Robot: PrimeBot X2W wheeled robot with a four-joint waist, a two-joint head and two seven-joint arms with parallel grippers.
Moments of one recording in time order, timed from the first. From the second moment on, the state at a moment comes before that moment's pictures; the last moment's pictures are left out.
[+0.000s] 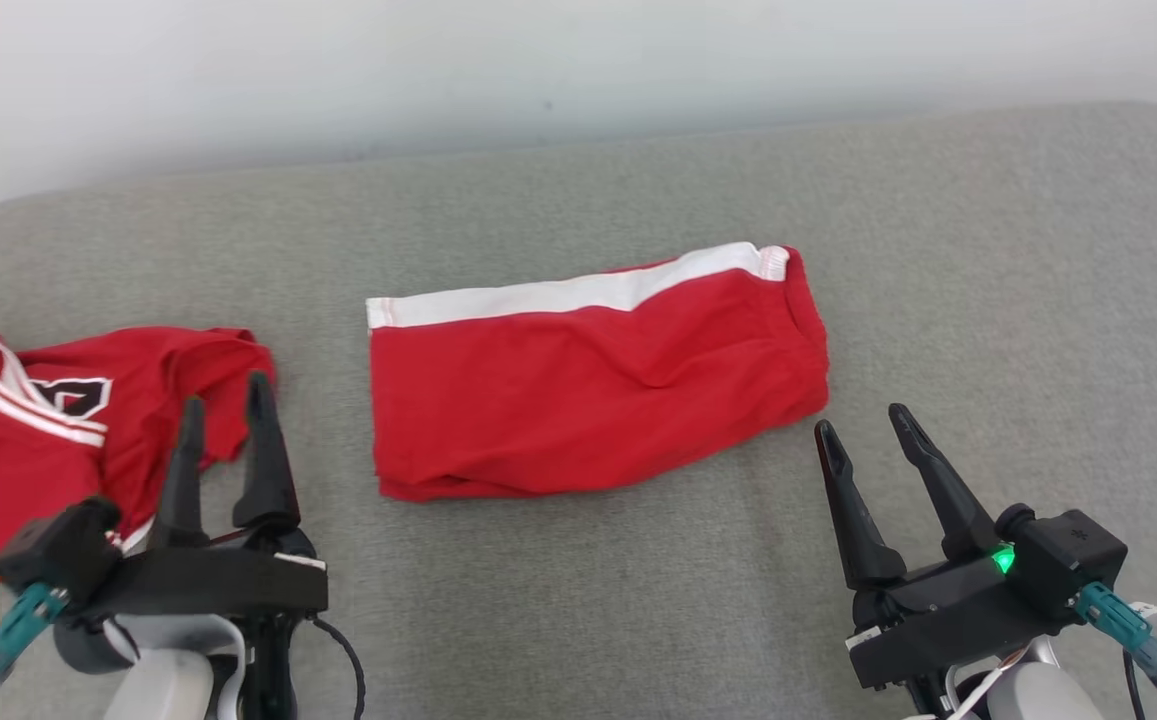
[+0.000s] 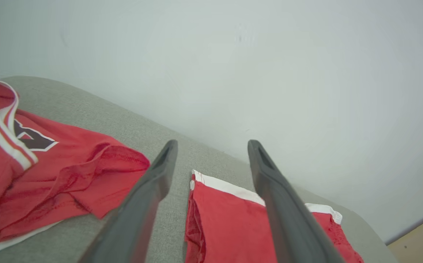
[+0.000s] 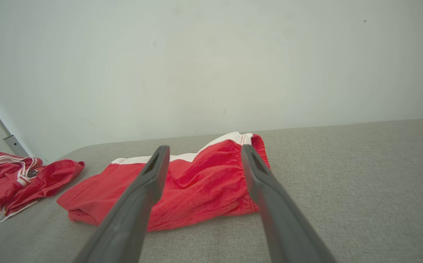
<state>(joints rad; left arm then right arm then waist) -0.25 0.16 -0.28 0.13 -0.67 0.17 -0.26 -0.08 -0.05 0.10 0.05 0.29 0.13 -0.20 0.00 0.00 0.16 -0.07</state>
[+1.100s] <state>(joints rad) 0.06 0.13 -0.15 0.09 -0.32 -0.01 -0.21 -0.01 -0.05 -0.04 0.14 0.28 0.13 -0.24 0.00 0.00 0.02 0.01</state>
